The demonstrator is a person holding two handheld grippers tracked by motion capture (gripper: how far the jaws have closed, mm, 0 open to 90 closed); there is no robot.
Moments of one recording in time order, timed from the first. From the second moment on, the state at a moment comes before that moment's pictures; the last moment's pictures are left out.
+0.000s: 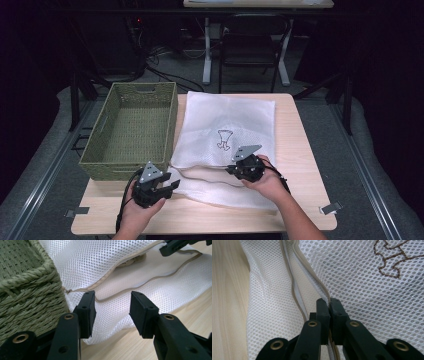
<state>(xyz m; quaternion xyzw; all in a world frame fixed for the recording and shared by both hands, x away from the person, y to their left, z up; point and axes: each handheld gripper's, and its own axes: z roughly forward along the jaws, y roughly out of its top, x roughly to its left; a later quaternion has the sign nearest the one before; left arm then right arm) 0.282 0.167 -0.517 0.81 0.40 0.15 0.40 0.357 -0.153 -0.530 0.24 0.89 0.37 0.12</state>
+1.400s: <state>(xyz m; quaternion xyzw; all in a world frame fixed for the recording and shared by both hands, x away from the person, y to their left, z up) 0.288 0.154 -0.521 0.82 0.38 0.14 0.40 0.354 -0.167 -0.543 0.26 0.90 0.34 0.12</state>
